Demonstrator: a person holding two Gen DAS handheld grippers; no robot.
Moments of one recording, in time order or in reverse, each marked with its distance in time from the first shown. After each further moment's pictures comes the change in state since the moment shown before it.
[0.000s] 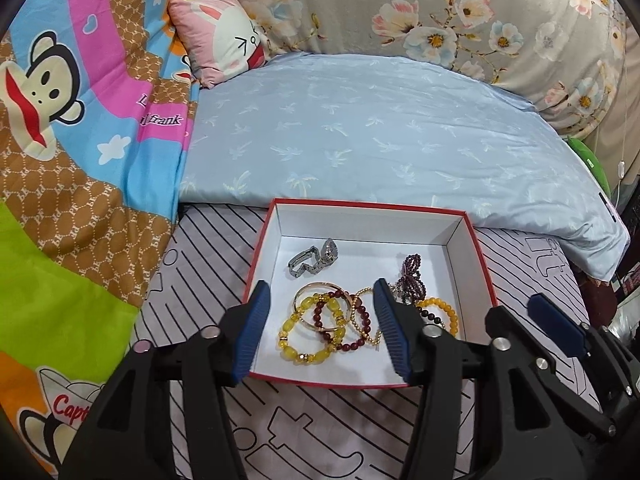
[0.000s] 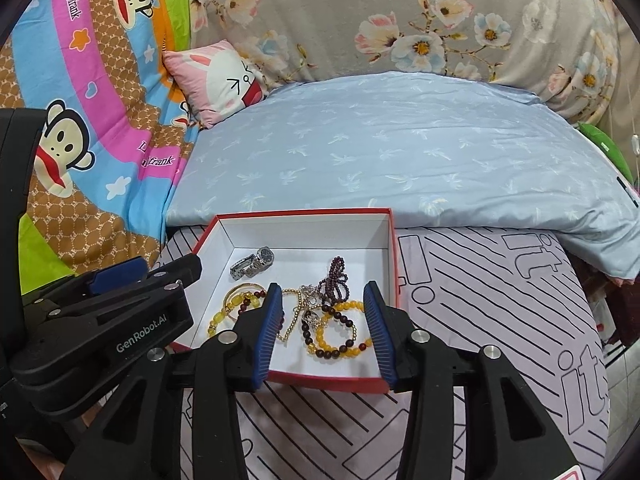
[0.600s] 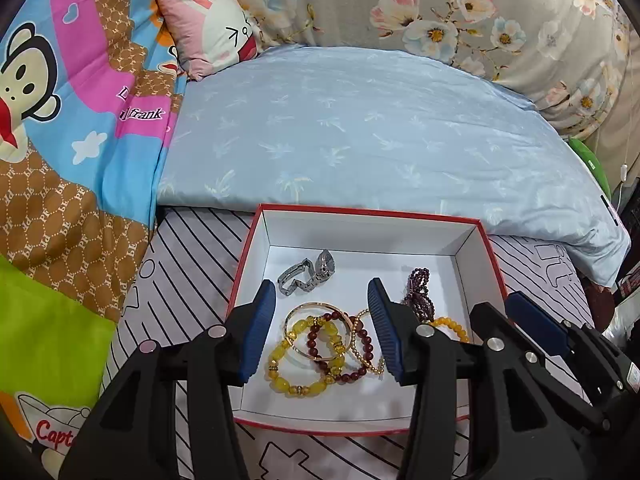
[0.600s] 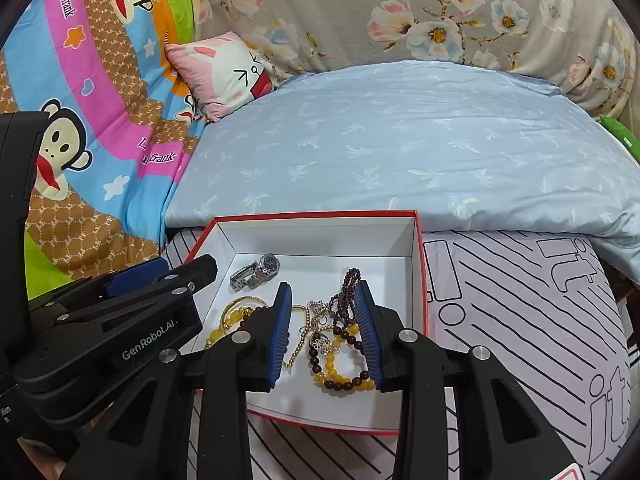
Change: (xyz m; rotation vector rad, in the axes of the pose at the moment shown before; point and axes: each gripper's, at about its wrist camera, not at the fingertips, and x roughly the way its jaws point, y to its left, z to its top) left arm 0.042 0.000 0.014 -0.004 0.023 -0.041; right arm 0.051 -0.001 0.013 -0.003 0.027 0.066
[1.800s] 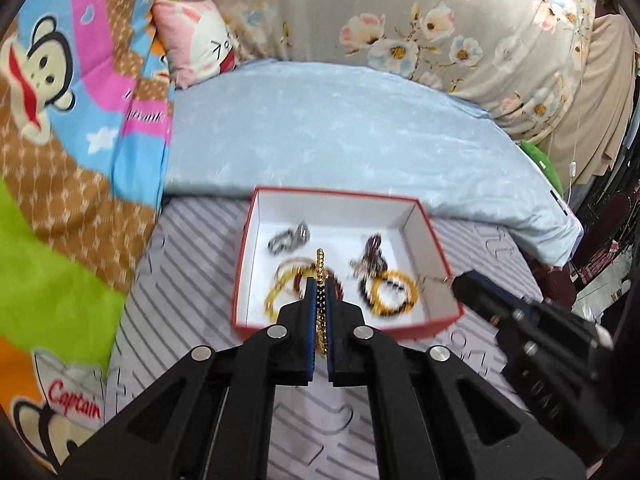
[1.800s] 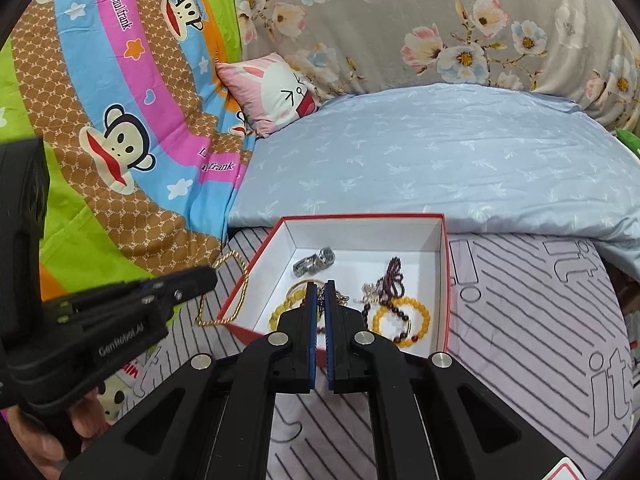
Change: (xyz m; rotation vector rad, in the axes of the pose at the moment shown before) left arm -0.085 0.017 -0.032 0.018 -0.052 -0.144; right arm -0.073 0.023 -0.017 -0.039 -0.070 0.127
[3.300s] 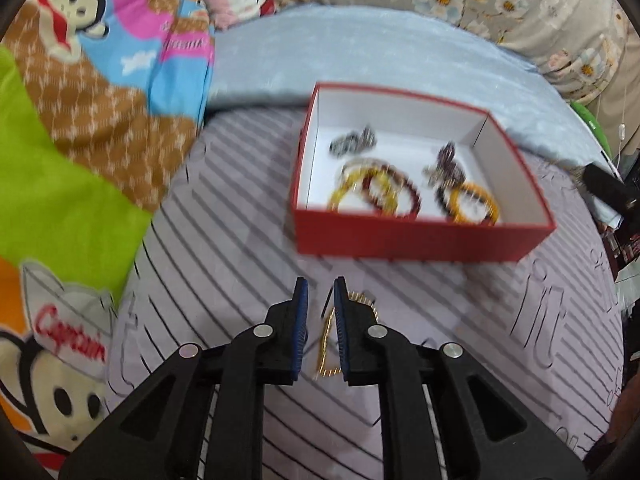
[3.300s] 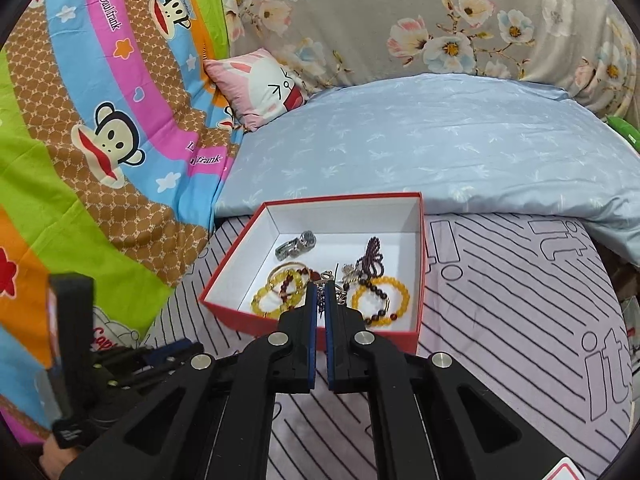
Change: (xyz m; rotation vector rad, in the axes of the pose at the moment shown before) left arm 0.038 0.038 -0.087 -0.035 0.192 0.160; right arm -0.011 -0.018 -0.026 0.029 0.024 -0.015
